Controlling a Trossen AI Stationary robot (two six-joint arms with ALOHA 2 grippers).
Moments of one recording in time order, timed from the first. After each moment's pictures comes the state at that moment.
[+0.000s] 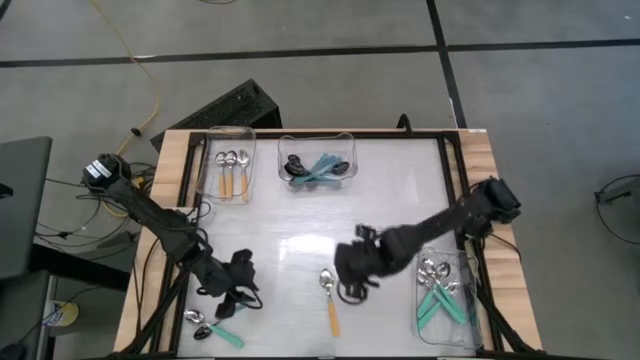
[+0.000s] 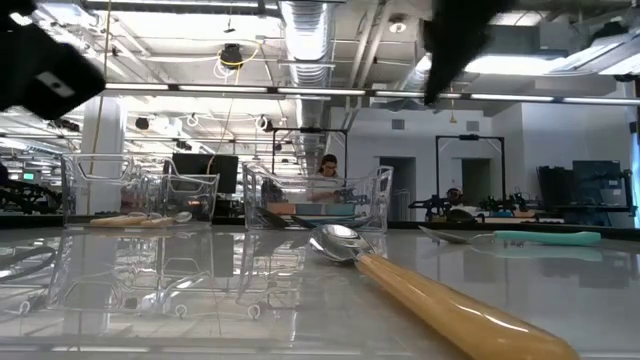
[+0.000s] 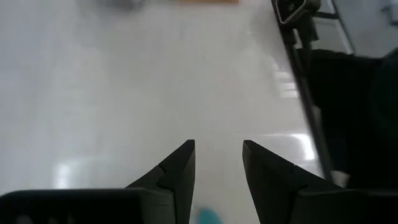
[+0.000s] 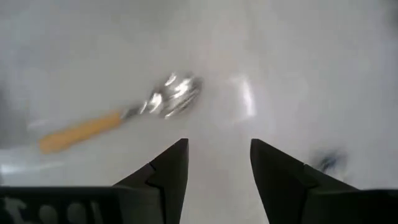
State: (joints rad) left arm -0.70 1.23 0.65 -0.23 -0.22 -0.65; right arm 0.40 1.81 1.53 -0.93 0.26 0.57
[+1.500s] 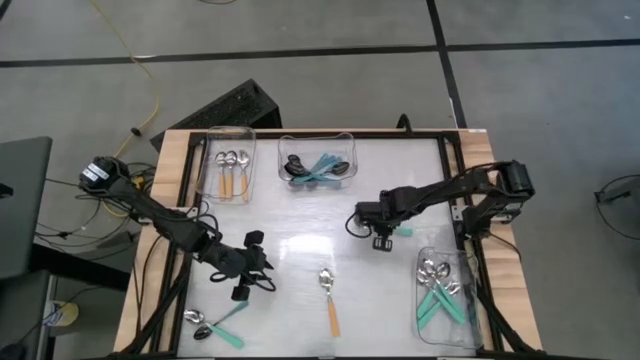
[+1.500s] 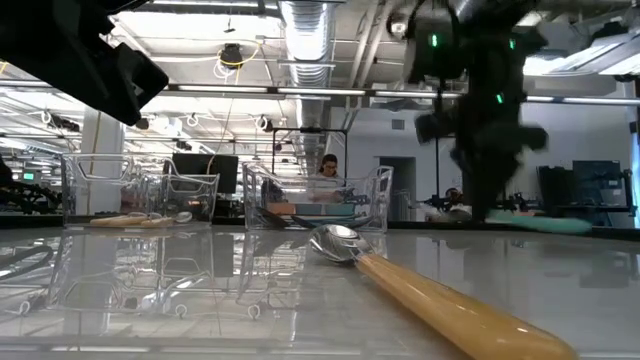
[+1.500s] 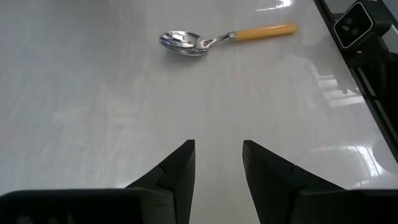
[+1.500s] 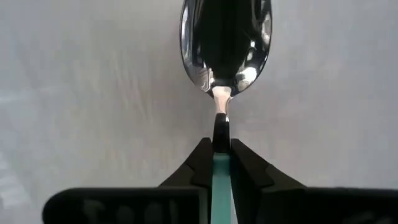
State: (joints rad) left arm -0.53 1.23 0.65 -0.21 -0.27 -0.37; right arm 0.02 1.62 0.95 -0.76 0.10 0.22
